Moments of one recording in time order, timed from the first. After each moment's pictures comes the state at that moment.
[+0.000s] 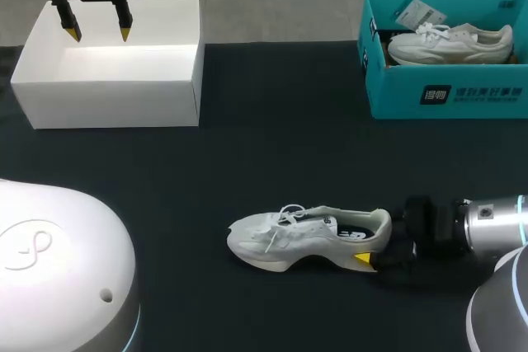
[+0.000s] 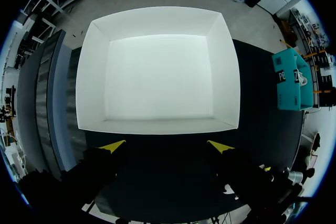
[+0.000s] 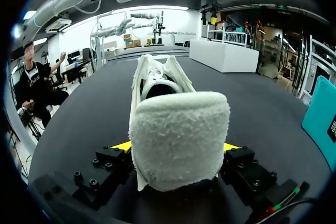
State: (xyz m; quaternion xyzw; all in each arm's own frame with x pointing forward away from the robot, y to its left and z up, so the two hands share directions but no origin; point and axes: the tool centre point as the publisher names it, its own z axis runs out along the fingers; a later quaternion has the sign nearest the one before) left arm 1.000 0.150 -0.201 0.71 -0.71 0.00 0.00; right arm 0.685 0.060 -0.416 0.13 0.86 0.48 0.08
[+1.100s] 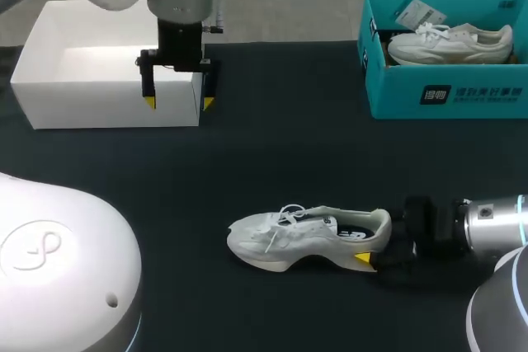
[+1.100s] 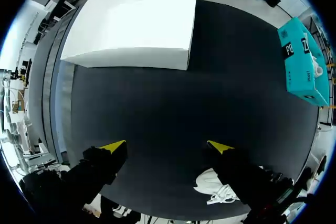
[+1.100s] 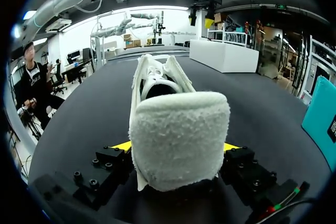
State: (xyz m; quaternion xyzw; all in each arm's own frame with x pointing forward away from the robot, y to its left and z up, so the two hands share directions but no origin) left arm 0.860 -0.008 -0.246 0.76 -0.65 -0.07 -0.05; right arm 0.685 0.060 -0.416 0.13 0.86 0.48 0.08
